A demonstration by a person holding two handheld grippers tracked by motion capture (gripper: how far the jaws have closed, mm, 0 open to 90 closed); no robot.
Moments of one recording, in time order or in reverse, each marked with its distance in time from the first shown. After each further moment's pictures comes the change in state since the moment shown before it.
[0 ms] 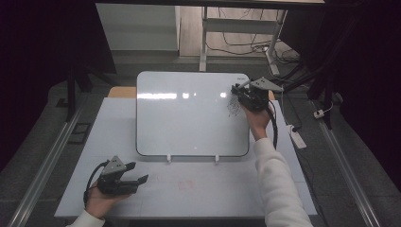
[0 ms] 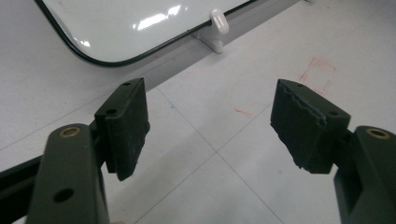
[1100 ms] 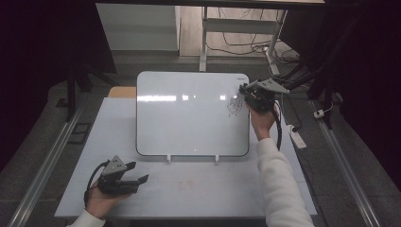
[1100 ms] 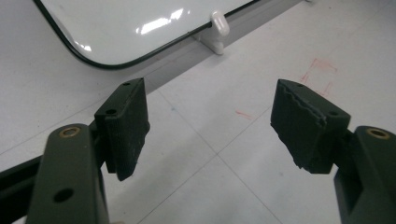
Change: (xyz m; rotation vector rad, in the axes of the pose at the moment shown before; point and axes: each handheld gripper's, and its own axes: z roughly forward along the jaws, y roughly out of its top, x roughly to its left) left arm -0.001 0.001 0.000 -0.007 0.007 0.010; right arm -0.004 -0.005 -0.010 -0.002 -0.082 -0.005
